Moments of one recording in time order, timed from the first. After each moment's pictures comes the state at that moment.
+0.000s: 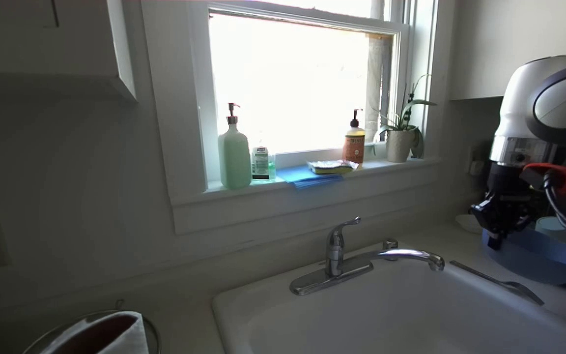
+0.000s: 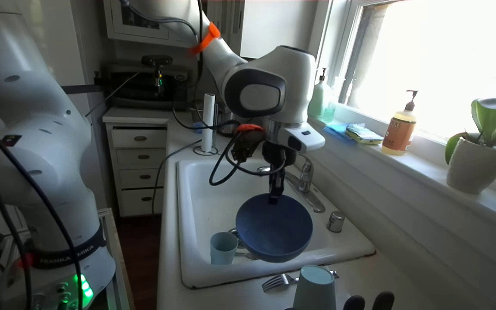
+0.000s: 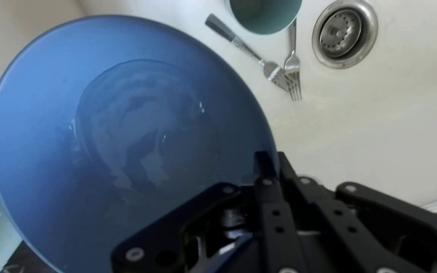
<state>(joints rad) -0.24 -0.23 -0.13 -2.53 0.00 2.38 0.33</state>
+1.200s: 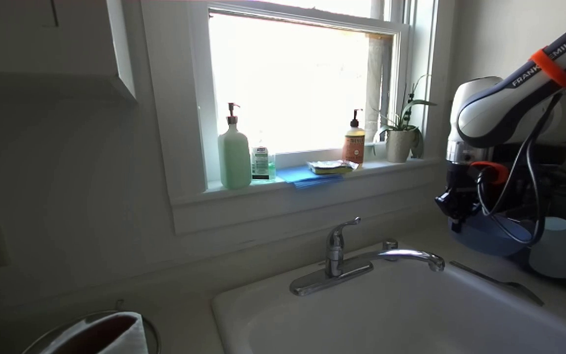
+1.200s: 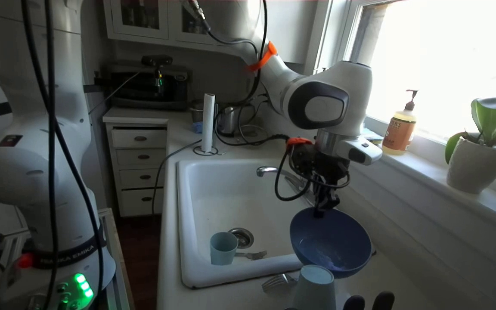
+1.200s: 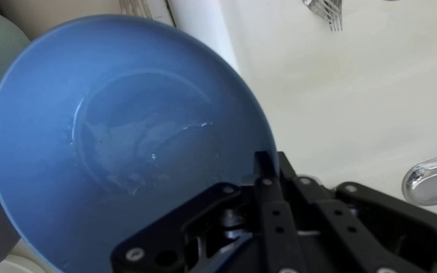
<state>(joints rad) -0.24 0.12 -0.20 -2.15 -0.01 2.32 0.20</state>
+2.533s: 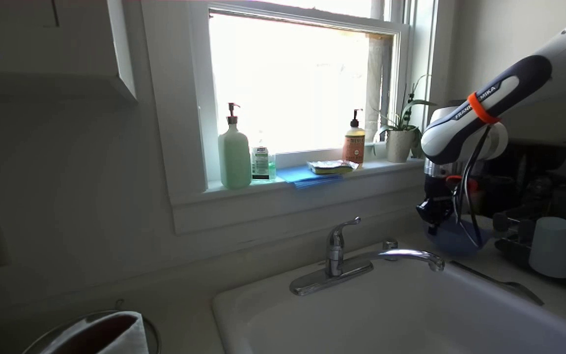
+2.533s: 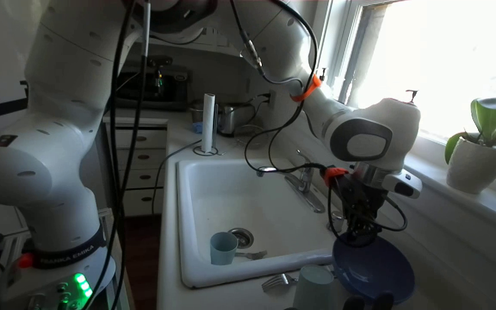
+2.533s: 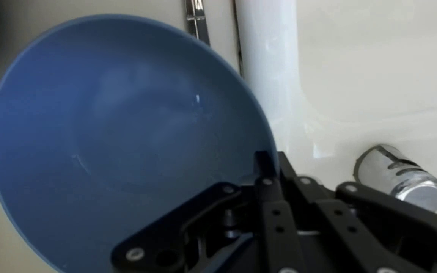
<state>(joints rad) -0.31 0.45 -0.20 -1.81 0.11 2.30 -0.10</state>
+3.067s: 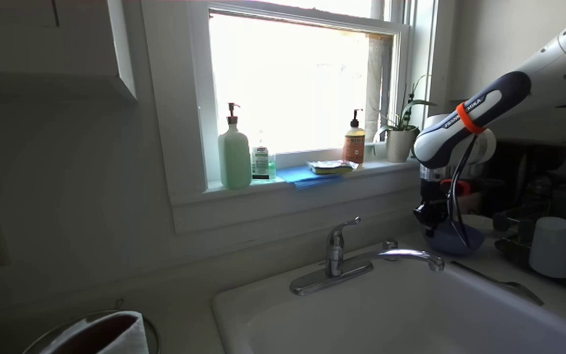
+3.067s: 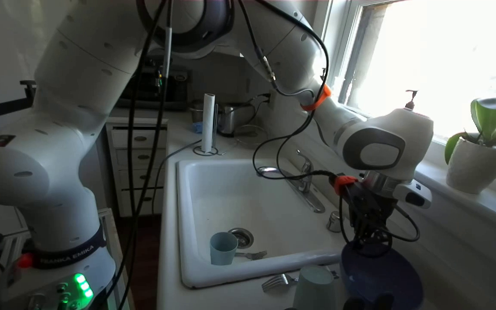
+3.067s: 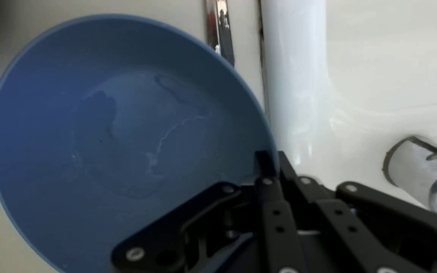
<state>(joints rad) -0.33 0.55 -0.20 -1.69 0.11 2.24 -0.11</state>
